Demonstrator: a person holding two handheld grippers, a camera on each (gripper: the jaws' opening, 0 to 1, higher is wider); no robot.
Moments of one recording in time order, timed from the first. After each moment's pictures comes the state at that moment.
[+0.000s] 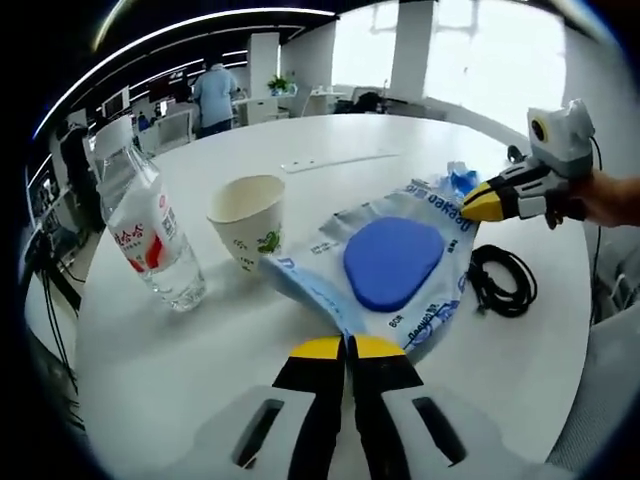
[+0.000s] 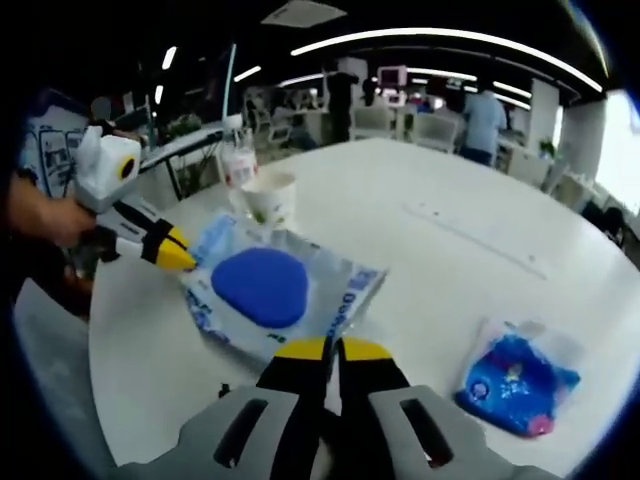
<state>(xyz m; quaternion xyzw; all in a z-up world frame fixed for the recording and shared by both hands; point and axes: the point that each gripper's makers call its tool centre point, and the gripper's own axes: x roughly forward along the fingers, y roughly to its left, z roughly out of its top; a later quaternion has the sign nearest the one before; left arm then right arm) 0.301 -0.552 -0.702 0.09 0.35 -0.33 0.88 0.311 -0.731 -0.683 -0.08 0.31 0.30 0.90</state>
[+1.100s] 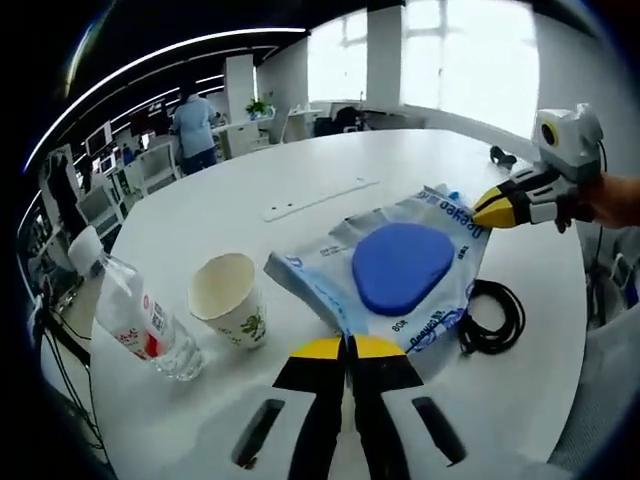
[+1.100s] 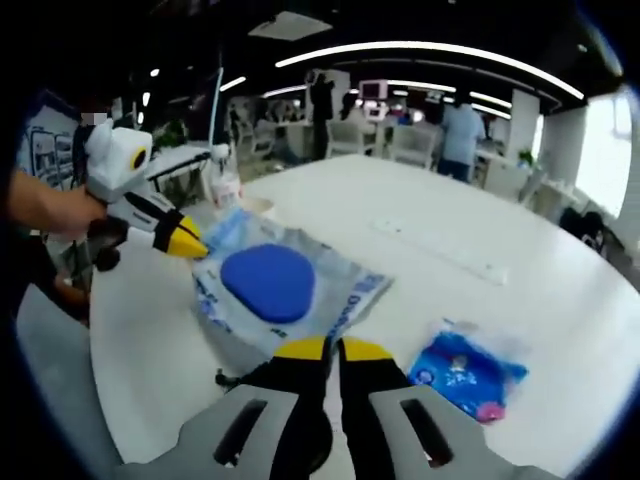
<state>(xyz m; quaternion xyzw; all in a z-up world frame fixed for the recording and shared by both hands) 0.320 -0.591 -0.661 0.12 0.30 -0.36 0.88 0.297 -0.768 -0.648 -0.09 0.28 0.26 0.92</state>
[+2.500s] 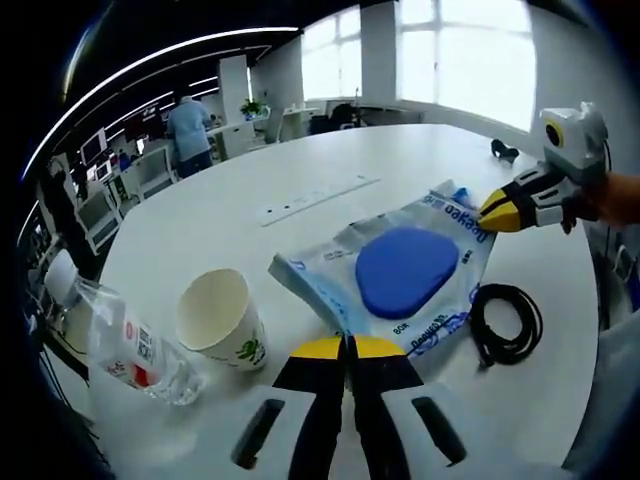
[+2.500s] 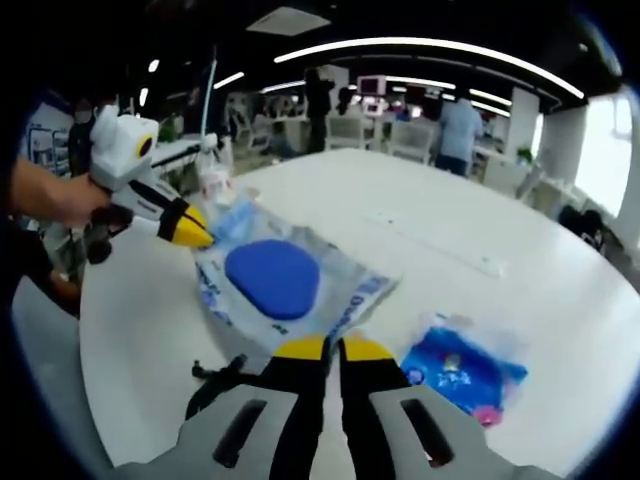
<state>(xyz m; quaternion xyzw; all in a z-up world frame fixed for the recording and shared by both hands) 0.345 -0.606 -0.675 0.13 0.30 -0.36 0.87 0.312 -0.780 -0.668 -0.09 0.29 0.26 0.92</state>
